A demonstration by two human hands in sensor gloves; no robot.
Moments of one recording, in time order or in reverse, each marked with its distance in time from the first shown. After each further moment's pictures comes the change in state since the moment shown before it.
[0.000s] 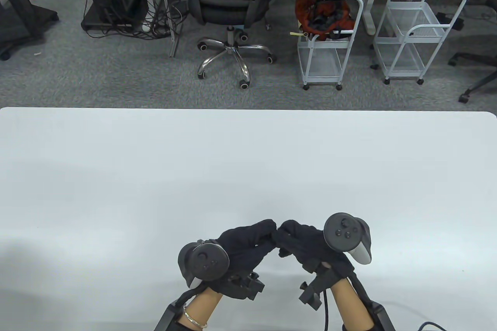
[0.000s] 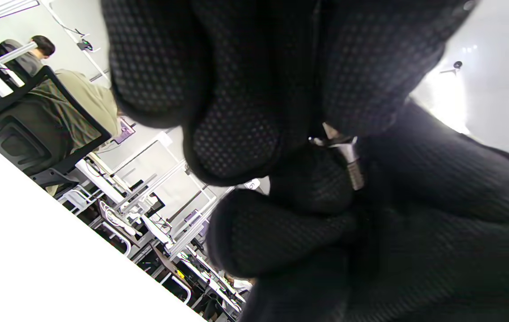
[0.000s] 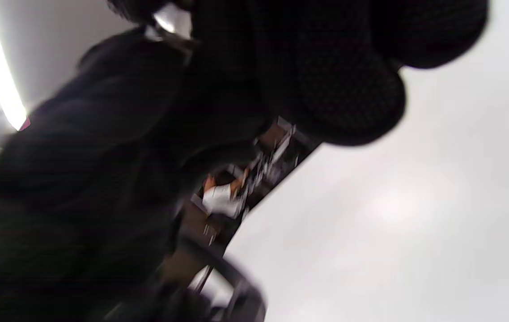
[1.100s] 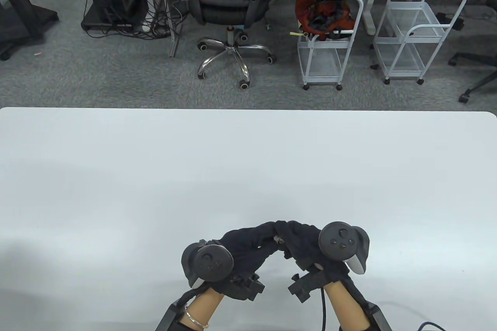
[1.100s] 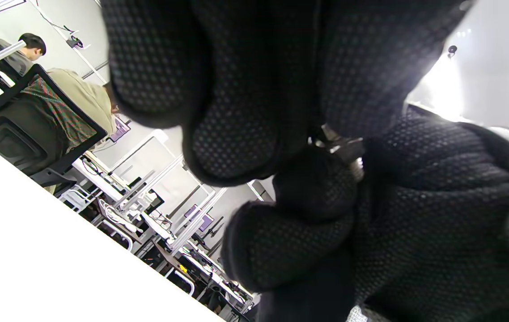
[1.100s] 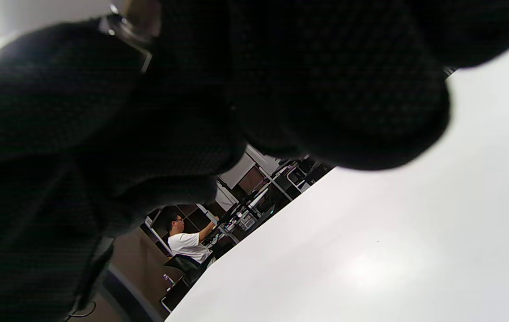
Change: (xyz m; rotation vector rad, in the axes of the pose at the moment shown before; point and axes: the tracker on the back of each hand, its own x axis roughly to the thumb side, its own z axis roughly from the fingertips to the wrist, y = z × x) left_hand -0.001 -0.005 0.000 -0.024 -0.006 -0.035; right_hand 0.000 0.002 0.001 -0.076 0.018 0.125
